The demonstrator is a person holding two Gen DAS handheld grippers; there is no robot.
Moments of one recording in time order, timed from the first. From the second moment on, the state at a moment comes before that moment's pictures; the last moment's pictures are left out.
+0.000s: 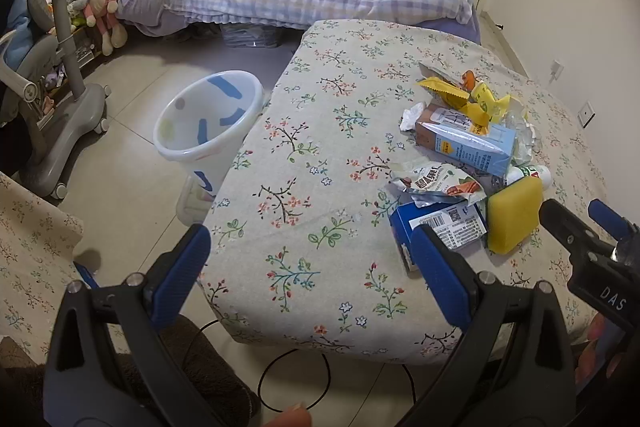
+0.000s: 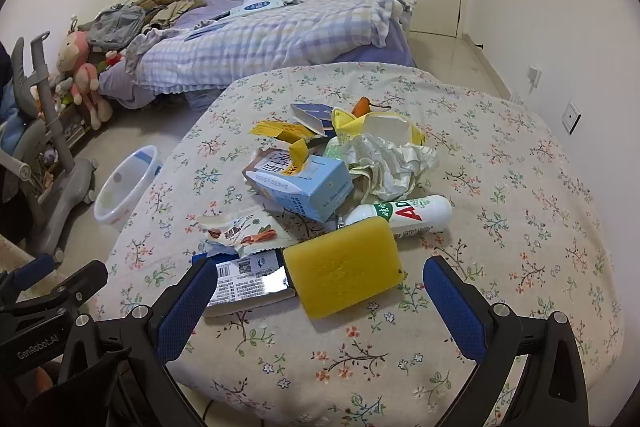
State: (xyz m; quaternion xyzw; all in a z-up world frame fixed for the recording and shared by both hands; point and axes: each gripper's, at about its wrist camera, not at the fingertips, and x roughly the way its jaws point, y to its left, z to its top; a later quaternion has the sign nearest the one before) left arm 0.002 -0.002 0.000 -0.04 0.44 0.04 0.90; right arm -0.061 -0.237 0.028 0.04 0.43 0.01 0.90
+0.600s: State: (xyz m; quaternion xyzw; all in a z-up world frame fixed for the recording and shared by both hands) left arm 0.001 -0.001 0.002 -0.04 0.44 0.04 0.90; right arm -0.060 -0.234 0.028 0.05 0.43 0.01 0.90
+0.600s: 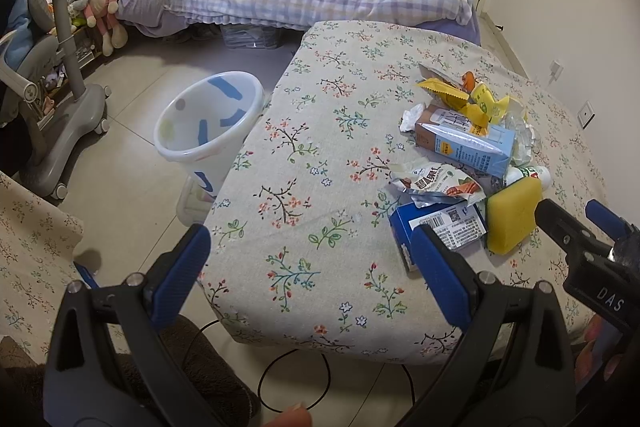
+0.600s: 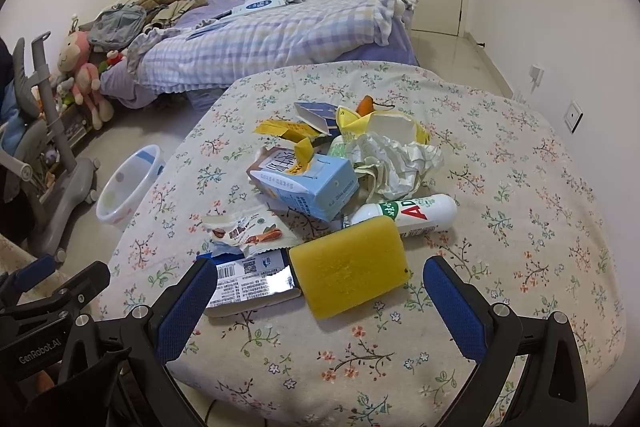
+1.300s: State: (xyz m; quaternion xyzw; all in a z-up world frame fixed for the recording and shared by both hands) left arm 0.001 -0.001 0.003 -0.04 0.44 0.04 0.90; right arm -0.060 -0.235 0.027 0.05 0.43 0.01 0.90
